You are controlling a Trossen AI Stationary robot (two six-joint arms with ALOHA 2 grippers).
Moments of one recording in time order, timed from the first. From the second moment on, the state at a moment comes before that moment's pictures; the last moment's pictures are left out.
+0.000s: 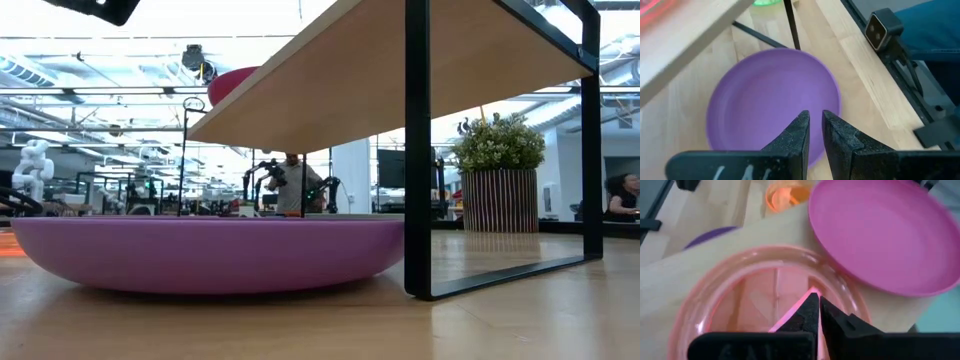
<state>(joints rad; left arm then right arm) -0.75 1.51 0.97 -0.27 -0.37 -0.21 0.32 1.38 1.08 -0.46 0.33 0.17</state>
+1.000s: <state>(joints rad) -0.73 1.51 0.97 -0.28 -0.37 -0.20 0.28 1.45 1.08 -0.44 0.12 0.14</state>
